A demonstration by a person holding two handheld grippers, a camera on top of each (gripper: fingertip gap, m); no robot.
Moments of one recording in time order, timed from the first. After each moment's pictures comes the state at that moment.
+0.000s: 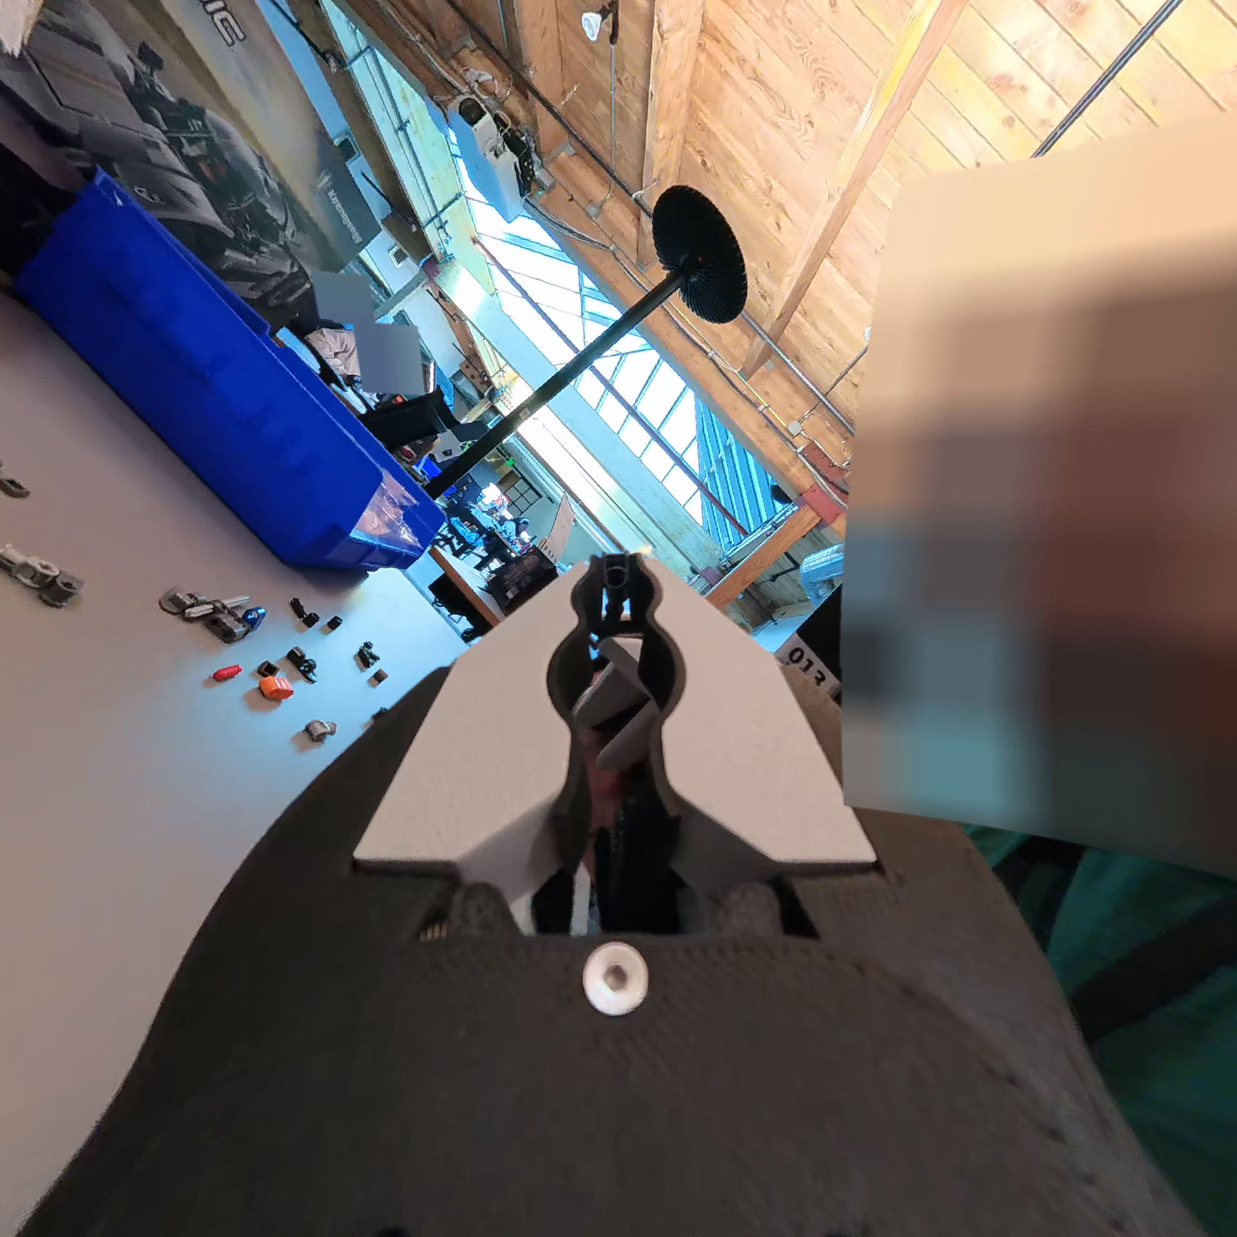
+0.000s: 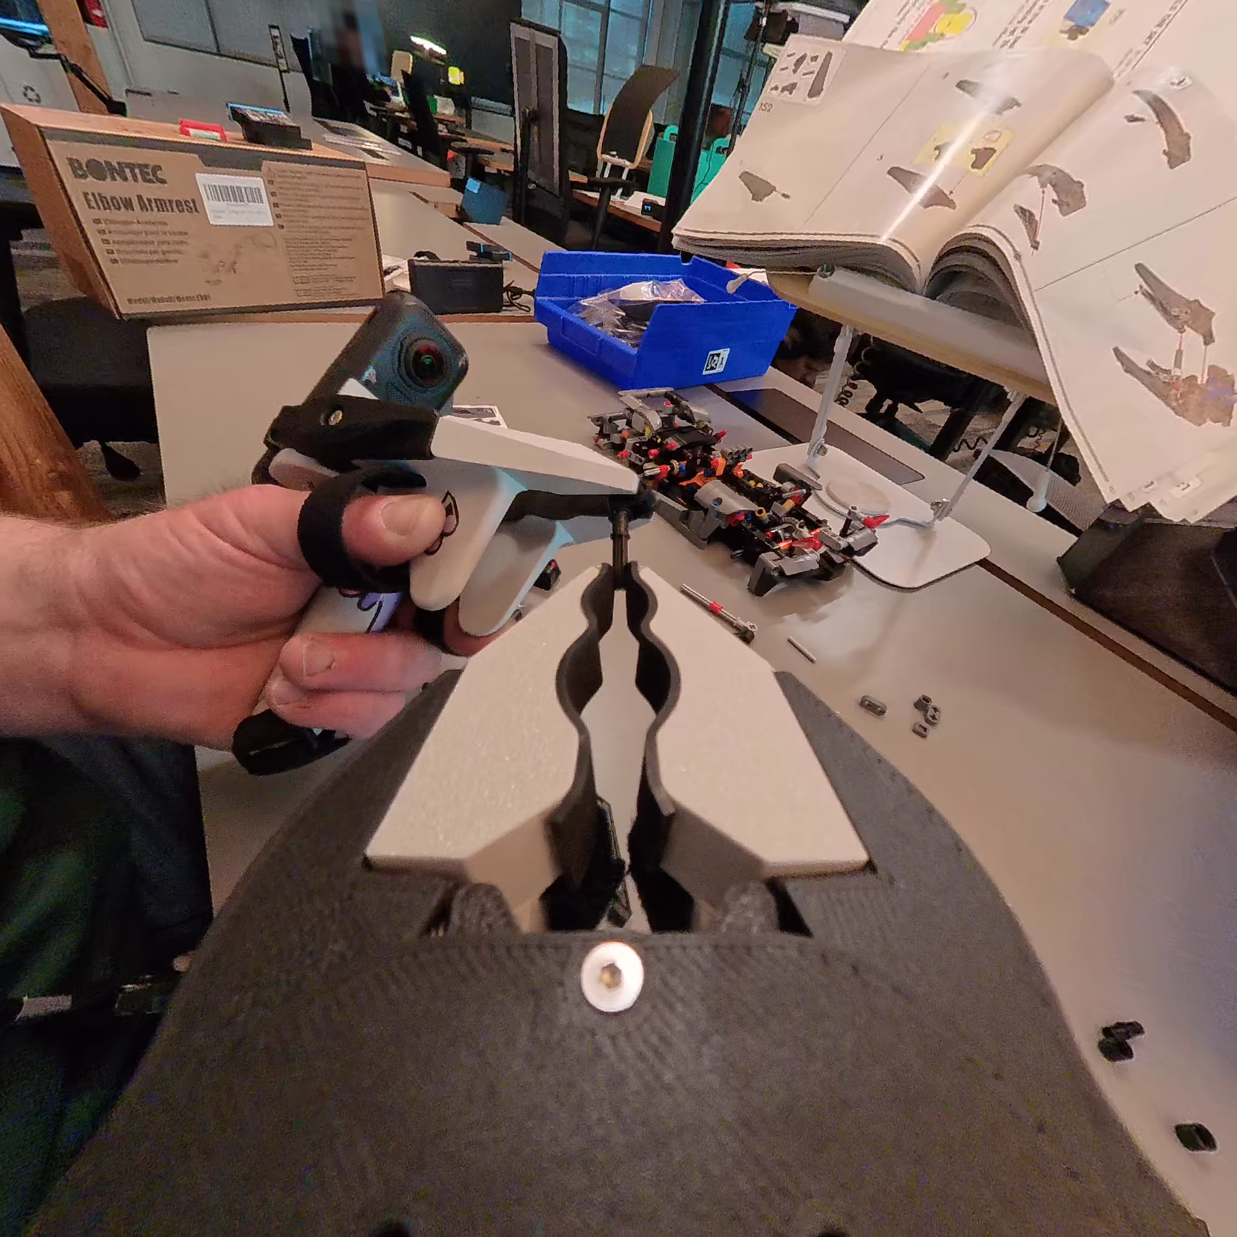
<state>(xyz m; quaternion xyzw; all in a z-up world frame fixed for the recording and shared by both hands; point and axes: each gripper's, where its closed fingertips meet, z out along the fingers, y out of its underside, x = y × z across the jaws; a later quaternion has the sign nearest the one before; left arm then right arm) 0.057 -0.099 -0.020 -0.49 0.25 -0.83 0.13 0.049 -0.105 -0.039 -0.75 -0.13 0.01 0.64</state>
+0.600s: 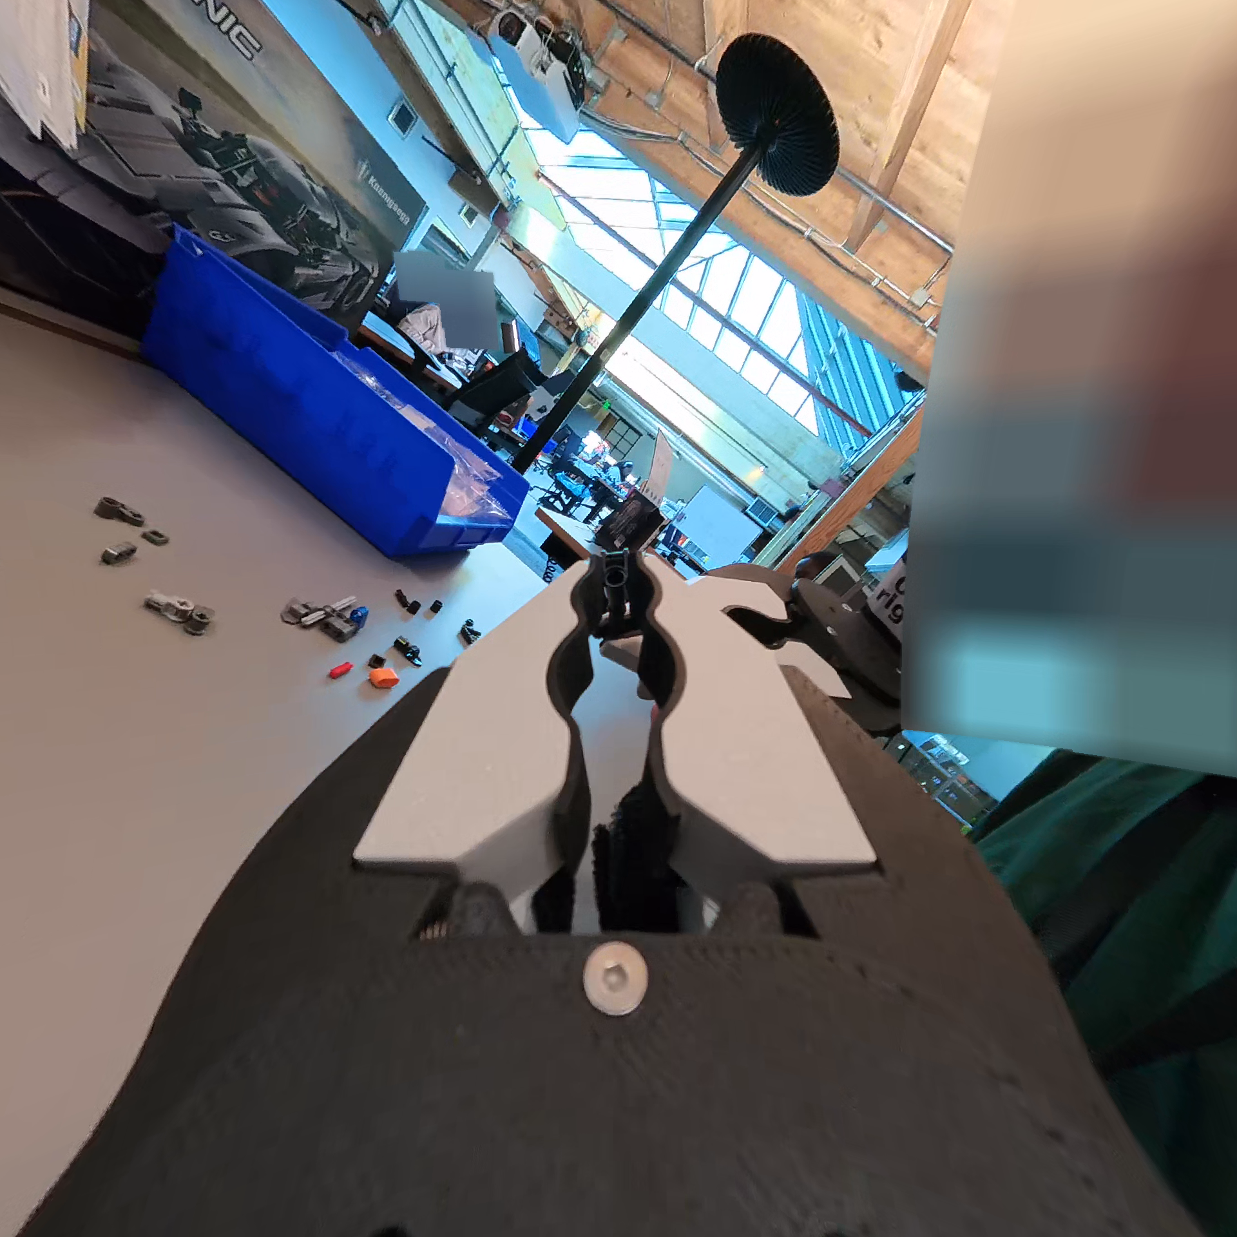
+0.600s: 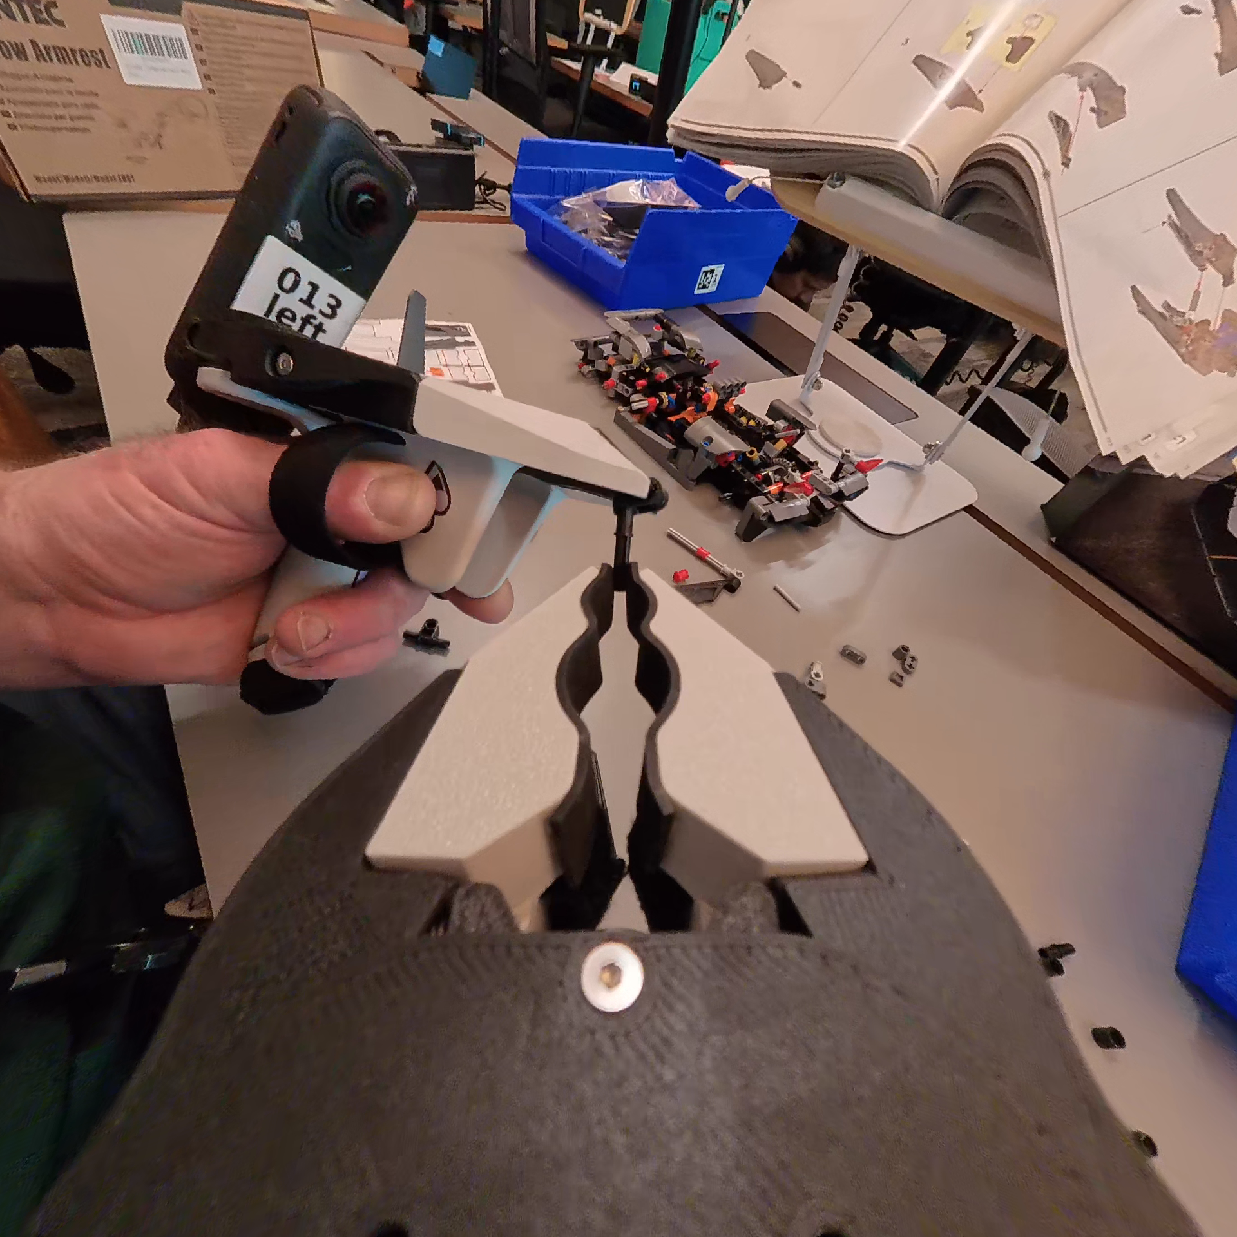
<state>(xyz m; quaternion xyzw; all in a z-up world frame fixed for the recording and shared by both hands) 0.064 -0.105 -0.029 -0.51 0.34 -0.76 0.21 0.054 -0.106 -0.052 -0.79 -0.14 -0.02 0.59</state>
